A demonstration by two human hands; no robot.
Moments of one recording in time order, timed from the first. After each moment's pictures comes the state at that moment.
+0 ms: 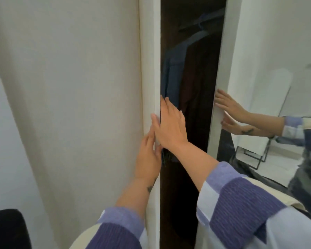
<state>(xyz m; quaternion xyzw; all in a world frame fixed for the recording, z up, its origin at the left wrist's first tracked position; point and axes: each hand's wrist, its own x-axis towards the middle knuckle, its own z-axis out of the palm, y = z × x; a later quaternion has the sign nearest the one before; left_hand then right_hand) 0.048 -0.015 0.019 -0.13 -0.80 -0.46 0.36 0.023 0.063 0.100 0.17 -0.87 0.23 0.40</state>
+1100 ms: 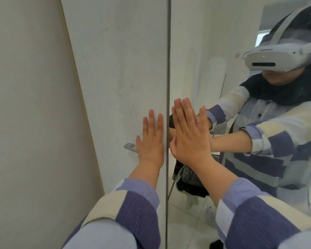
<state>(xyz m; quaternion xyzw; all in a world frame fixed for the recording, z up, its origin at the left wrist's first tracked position) -0.058 0.112 0.017 -0.19 -0.93 -0.16 0.26 0.003 0.221 0.050 -0.03 -0.88 -0.20 0.43</state>
